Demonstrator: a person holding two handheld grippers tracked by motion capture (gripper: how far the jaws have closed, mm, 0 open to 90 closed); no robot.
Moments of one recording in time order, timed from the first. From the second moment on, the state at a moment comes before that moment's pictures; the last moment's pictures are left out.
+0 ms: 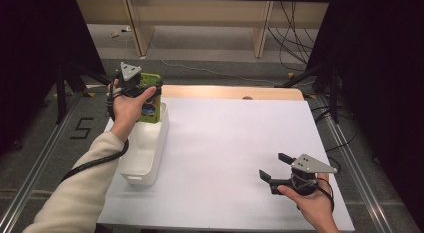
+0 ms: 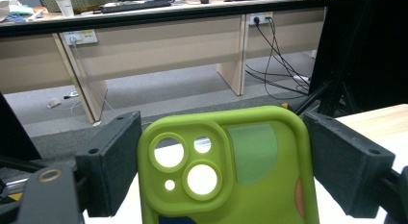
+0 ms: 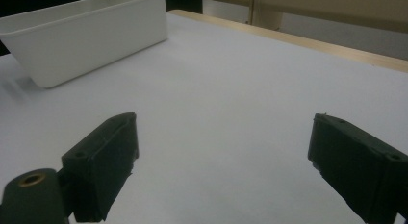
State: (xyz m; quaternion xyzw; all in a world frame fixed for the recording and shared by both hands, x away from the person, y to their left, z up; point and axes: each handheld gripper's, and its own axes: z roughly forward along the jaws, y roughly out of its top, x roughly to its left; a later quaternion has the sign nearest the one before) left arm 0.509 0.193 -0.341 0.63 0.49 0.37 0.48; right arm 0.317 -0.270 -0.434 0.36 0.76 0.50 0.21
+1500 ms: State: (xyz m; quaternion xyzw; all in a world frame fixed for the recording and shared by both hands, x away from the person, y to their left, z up) left arm 0.533 0.189 -0.349 0.63 0.50 0.37 0.47; right arm 0.316 -0.270 -0.434 0.36 0.76 0.50 0.21
